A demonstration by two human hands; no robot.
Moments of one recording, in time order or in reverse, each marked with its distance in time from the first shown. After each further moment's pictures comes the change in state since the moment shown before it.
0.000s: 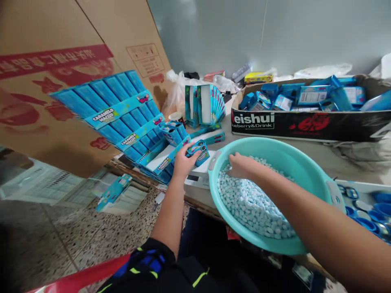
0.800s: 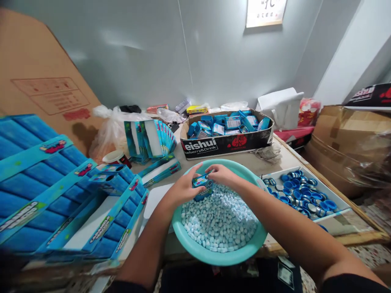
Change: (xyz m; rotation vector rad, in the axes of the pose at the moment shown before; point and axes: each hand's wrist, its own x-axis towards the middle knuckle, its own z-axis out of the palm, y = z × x) left_hand 0.024 0.085 0.088 0.037 -0.867 0.358; right_hand -0.033 0.046 -0.030 0.735 0.400 0.235
